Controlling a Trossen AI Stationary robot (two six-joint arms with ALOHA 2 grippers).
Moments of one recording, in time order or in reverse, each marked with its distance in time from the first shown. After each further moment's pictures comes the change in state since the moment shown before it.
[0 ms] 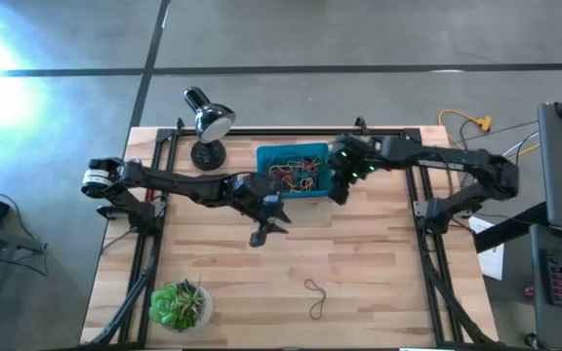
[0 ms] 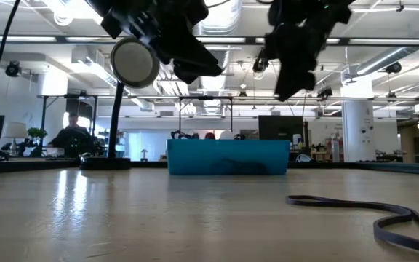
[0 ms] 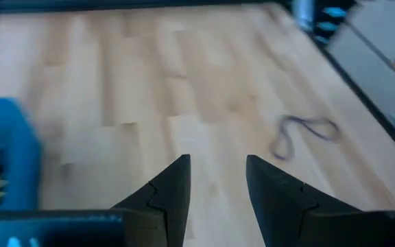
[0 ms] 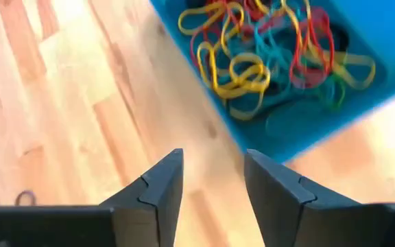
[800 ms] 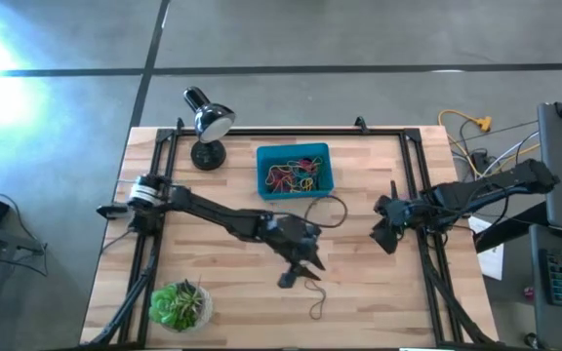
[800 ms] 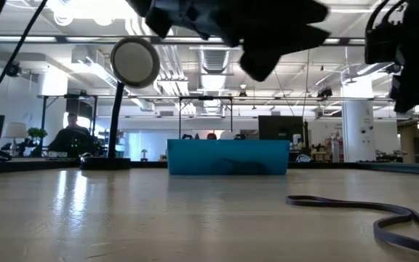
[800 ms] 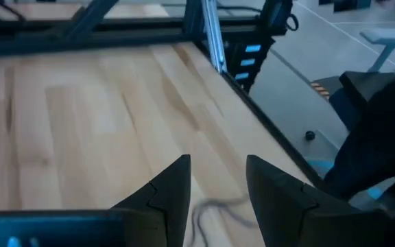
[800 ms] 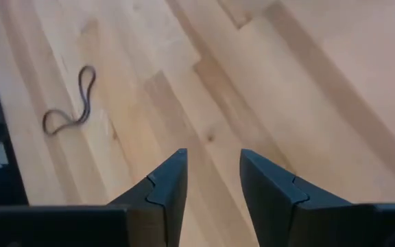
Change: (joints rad) left arm -0.213 0.384 0.297 0.231 0.079 -0.119; right arm 0.573 -0.658 -0.577 -0.004 0.163 0.679
